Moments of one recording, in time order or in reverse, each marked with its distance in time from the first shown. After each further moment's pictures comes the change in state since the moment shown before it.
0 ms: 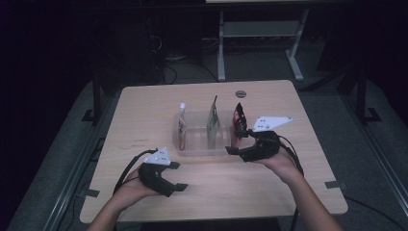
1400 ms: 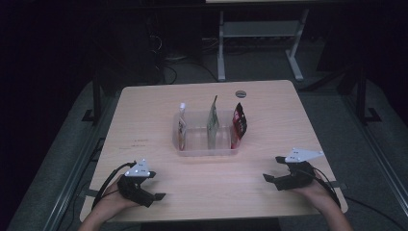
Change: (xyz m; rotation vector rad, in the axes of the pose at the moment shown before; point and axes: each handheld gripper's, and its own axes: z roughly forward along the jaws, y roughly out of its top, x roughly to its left) left arm 0.011 -0.069 -0.021 0.078 0.132 -0.078; right arm -0.015 -0.122 -0.059 0.191 -0.239 0.112
